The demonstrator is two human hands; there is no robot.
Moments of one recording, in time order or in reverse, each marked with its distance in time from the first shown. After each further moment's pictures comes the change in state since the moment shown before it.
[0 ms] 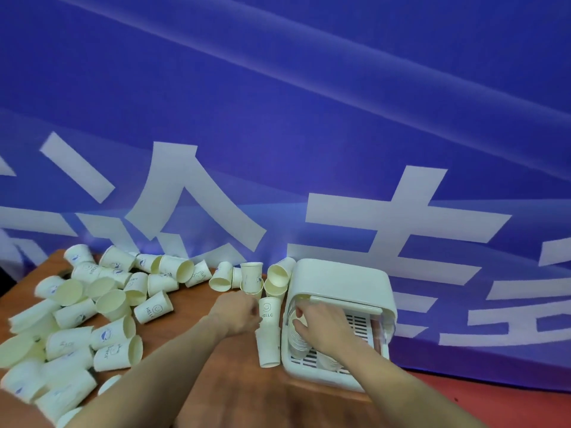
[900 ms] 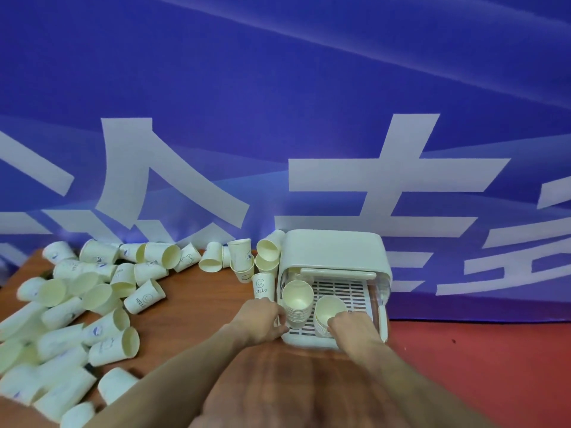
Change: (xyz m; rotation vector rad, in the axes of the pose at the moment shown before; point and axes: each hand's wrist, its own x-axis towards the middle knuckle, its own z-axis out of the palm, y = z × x) left_hand 0.006 0.062 0.052 -0.060 -0.088 0.231; right_hand -0.045 0.068 0.074 -0.289 -0.352 0.145
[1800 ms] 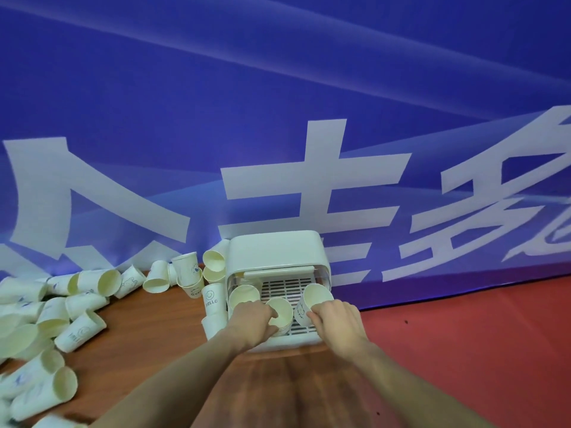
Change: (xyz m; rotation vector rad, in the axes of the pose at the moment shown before) left_hand 0.041 0.087 0.008 0.157 -0.008 0.054; right_hand -0.078 0.048 -0.012 0.389 0.343 0.257
